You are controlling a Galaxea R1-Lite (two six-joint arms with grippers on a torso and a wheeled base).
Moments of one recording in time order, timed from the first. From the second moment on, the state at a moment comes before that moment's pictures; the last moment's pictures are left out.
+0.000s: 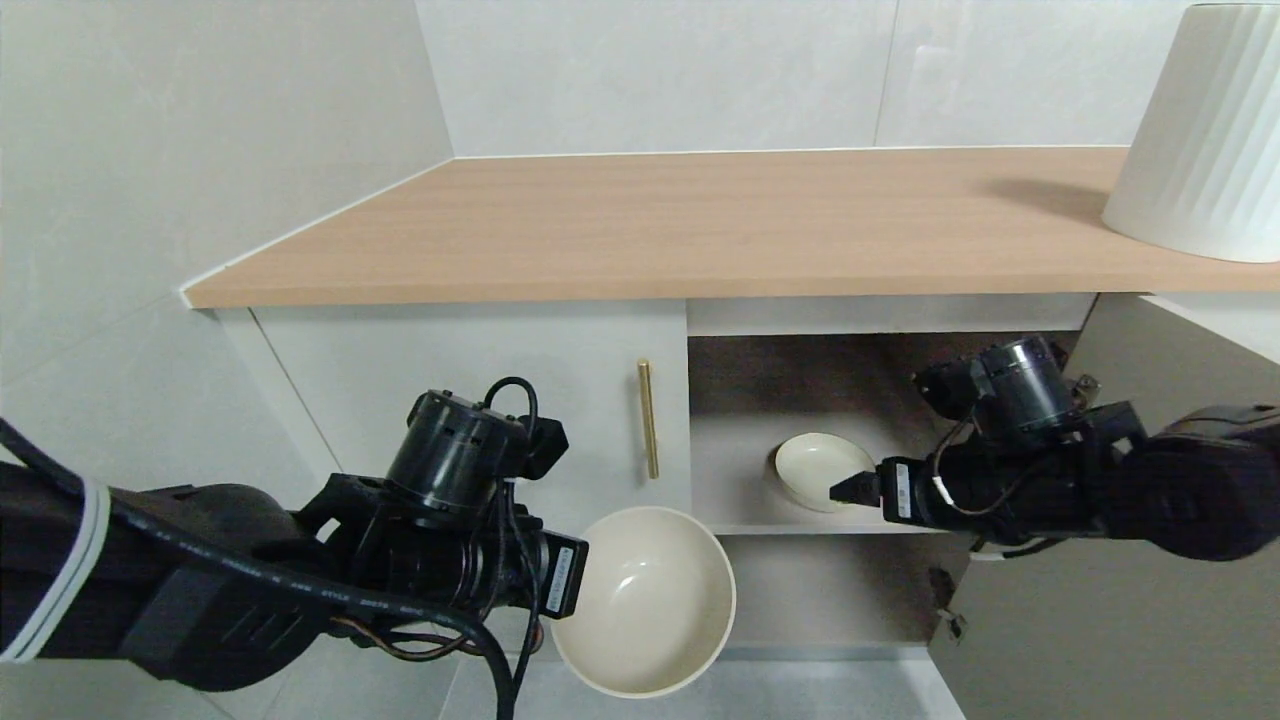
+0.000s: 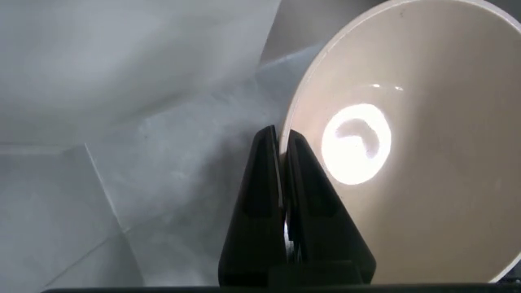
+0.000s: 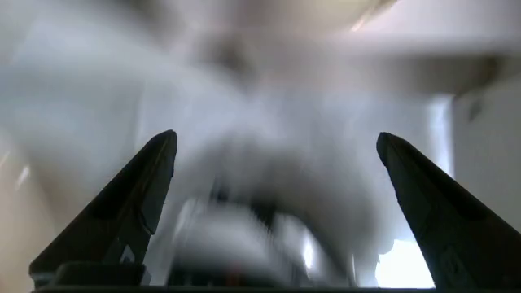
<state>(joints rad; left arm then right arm) -0.58 1.76 -0.80 -0.17 0.03 -0.22 0.48 1.77 -0.95 -0.08 -0.03 0.44</state>
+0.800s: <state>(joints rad) -0.71 1.74 -0.81 -0.18 0.06 -0.21 0.79 1.63 -0.90 0.10 -0.01 0.41</state>
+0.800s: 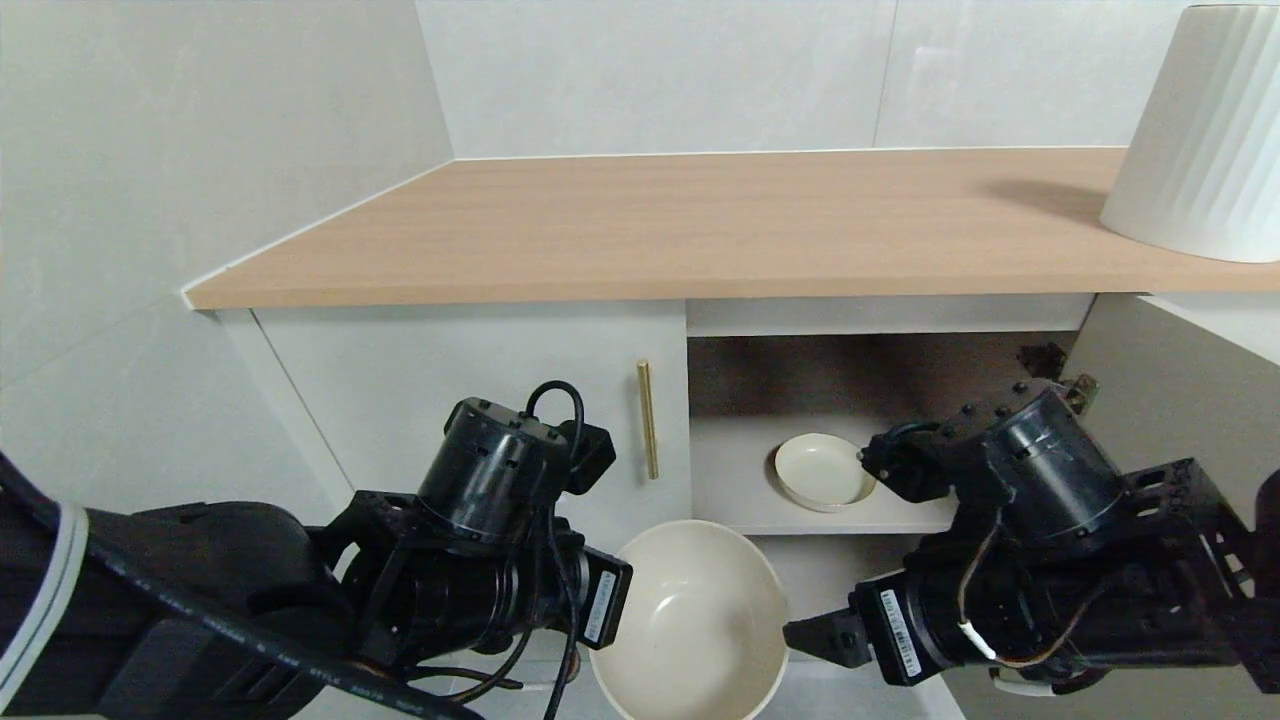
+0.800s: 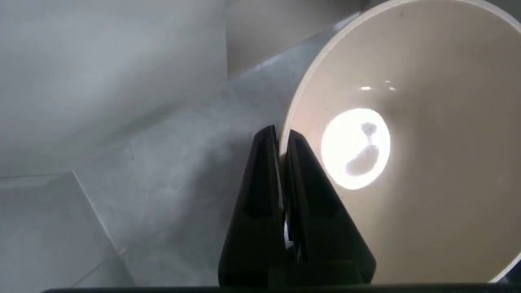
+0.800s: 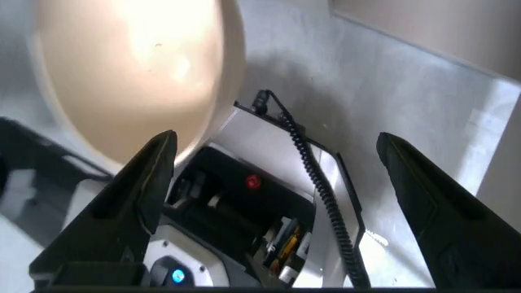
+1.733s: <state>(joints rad) -0.73 1.75 -0.81 -0.19 0.06 -0.21 0.80 1.75 -0.91 0.00 -0.06 0.43</state>
